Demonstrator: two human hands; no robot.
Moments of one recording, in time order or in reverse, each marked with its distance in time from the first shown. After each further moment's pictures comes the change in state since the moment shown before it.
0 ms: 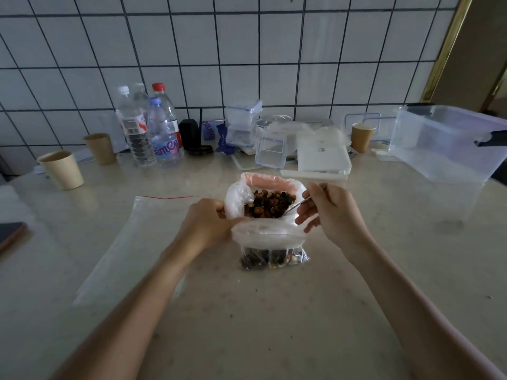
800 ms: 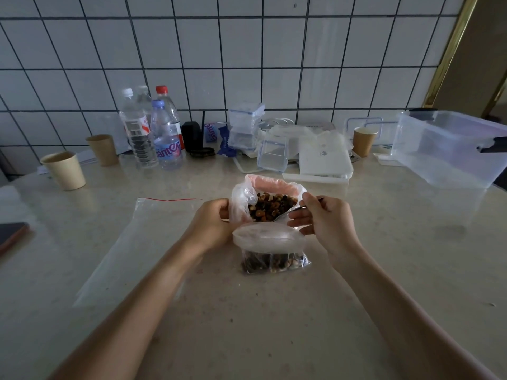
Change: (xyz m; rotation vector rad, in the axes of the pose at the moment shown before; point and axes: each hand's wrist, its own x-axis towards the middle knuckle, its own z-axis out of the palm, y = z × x) left_hand -0.008 0.008 0.003 -0.315 -0.013 0.093; right_hand -0.001 0.006 0.017 0.084 0.098 0.128
